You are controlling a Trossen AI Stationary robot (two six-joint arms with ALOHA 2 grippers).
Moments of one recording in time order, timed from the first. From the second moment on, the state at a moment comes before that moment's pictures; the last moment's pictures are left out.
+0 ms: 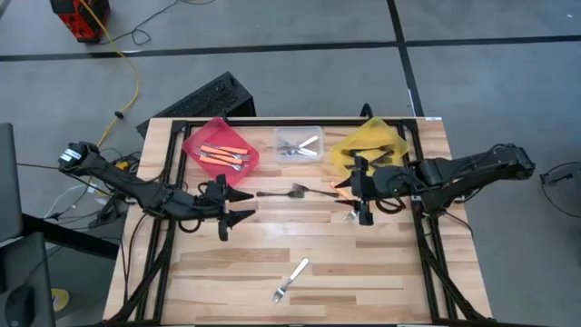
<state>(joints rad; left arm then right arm) -0.39 0.94 0.53 0.24 -0.55 -0.36 0.21 1.06 0.97 -0.47 0.24 -0.02</state>
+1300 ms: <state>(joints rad) -0.34 1.48 0.92 -0.05 -0.38 -0.31 0.27 1.06 0.97 -0.51 0.30 0.08</state>
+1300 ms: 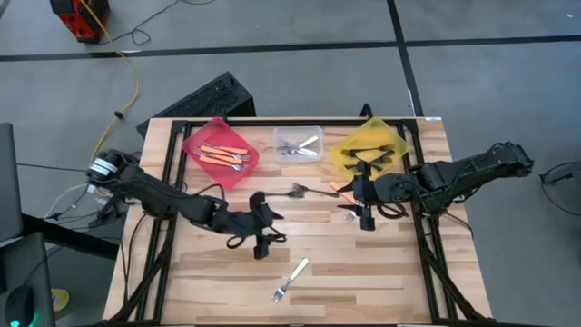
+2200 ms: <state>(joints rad) -0.05 1.54 0.94 -0.17 -0.29 -0.25 0.27 1.07 0.97 -0.52 0.29 0.12</state>
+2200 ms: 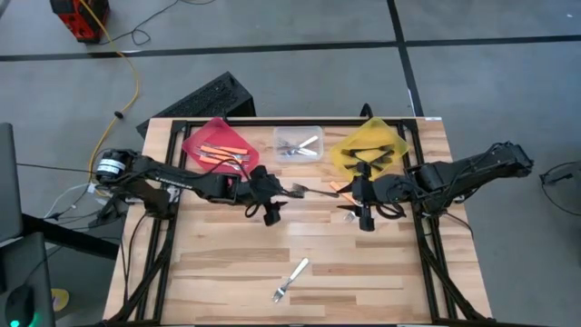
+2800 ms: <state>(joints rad) -0.02 1.62 0.94 -0.17 -0.24 -0.14 0.27 1.07 0.97 -0.52 0.29 0.12</state>
